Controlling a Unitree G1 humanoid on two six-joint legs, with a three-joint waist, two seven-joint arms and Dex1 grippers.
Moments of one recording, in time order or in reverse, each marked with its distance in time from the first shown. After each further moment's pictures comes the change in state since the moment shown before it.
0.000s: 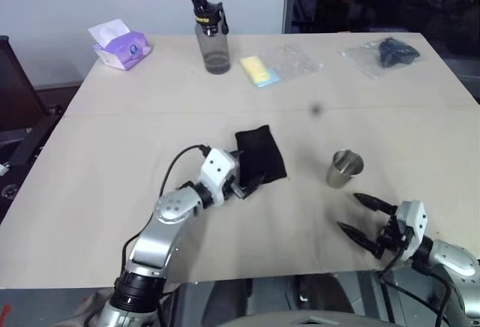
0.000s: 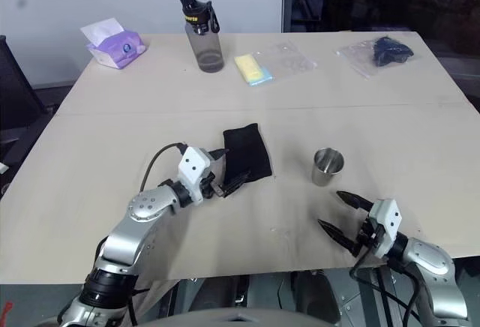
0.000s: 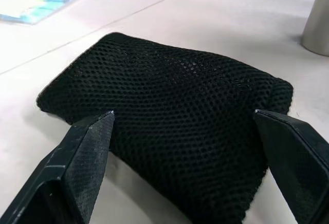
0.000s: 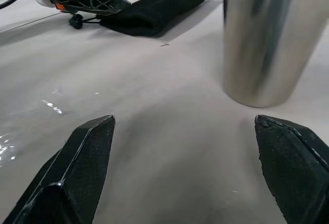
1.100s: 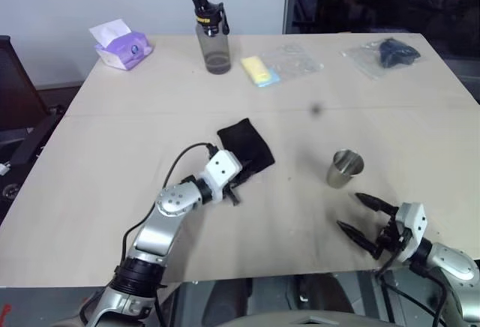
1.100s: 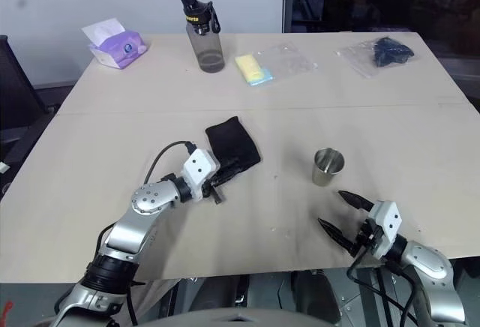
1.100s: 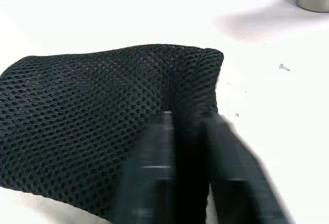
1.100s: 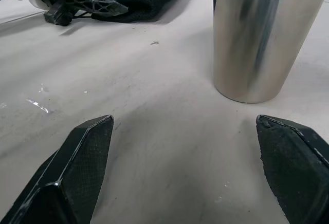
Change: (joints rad) left arm -0.061 0.044 -0.026 0.137 0.074 -0.153 -0.084; right arm 0.018 0.020 0.001 0.000 -0.021 -0.026 -0.043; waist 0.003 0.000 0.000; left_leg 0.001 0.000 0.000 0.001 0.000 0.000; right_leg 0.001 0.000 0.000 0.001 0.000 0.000
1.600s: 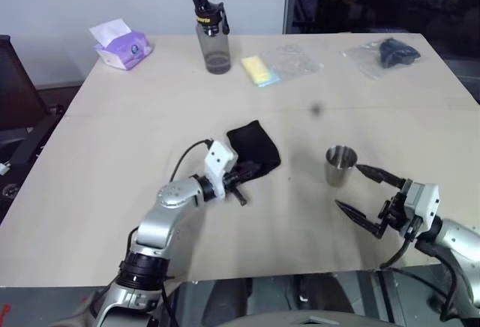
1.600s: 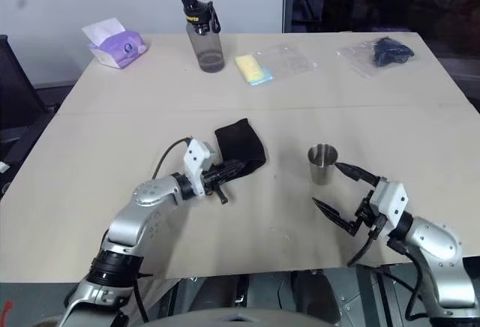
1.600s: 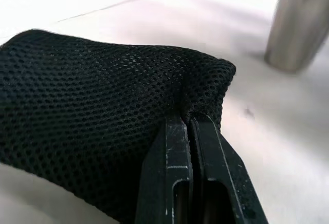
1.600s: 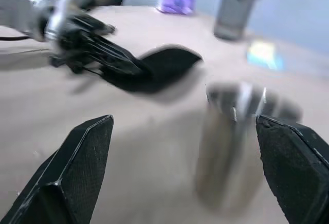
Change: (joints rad) left arm -0.078 -0.065 0.117 -0.023 -0.312 0.336 -0.056; right arm -0.143 -0.128 -0.019 -0.337 0.005 0.078 -0.084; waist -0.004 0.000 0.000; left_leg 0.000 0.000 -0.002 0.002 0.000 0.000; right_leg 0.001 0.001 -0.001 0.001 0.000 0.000
